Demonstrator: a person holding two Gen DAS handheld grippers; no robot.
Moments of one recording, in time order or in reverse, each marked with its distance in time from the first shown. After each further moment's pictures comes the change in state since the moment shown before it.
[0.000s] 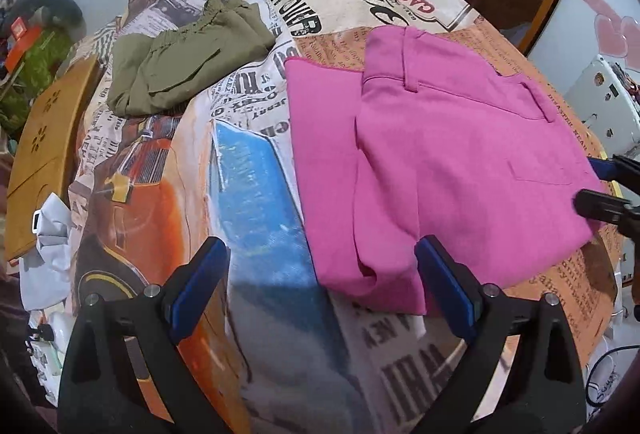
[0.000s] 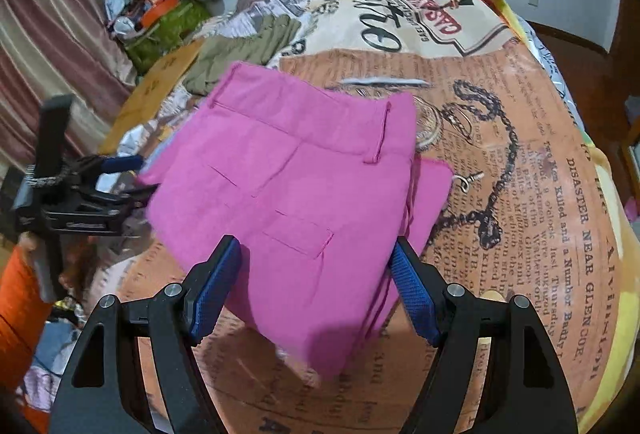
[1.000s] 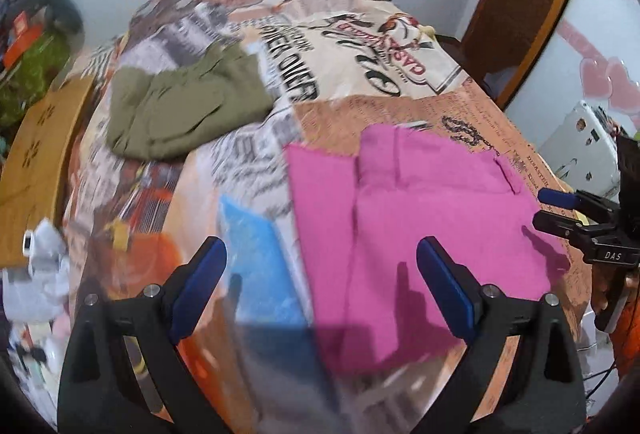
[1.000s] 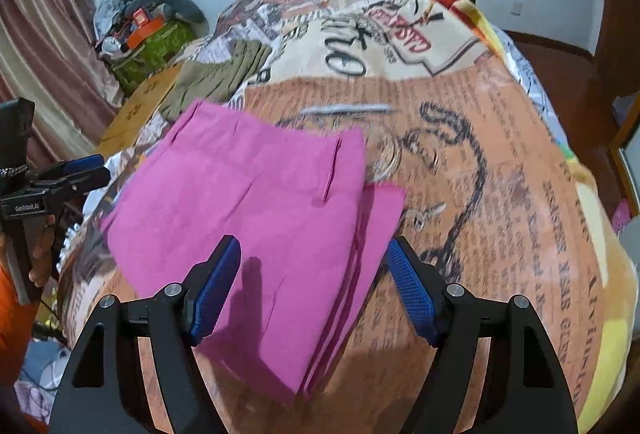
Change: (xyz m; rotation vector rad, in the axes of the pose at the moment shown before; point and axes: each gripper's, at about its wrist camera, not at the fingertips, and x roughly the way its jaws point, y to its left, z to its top) left arm -0.023 0.009 0.046 -0.043 -0.130 -0.078; right arm -0.007 -0.030 0.023 0.024 -0.099 -0.028
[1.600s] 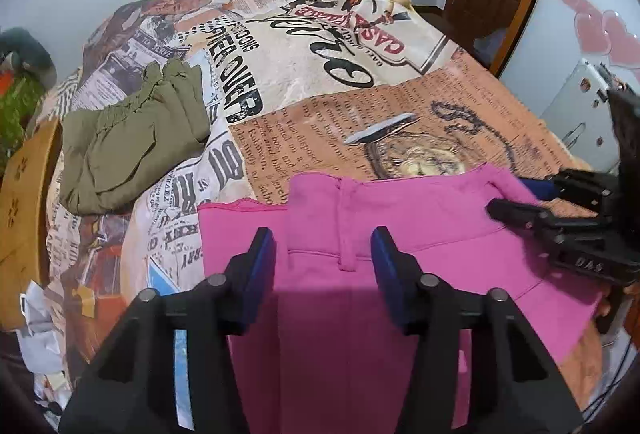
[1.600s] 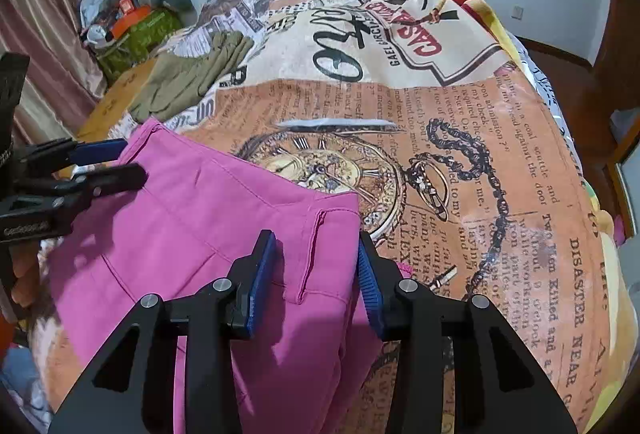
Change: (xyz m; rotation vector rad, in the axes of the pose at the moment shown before) left arm 0.069 -0.044 0.032 0.135 0.049 0.013; right arm 0.052 -0.008 0.026 -0.041 0.043 -0.046
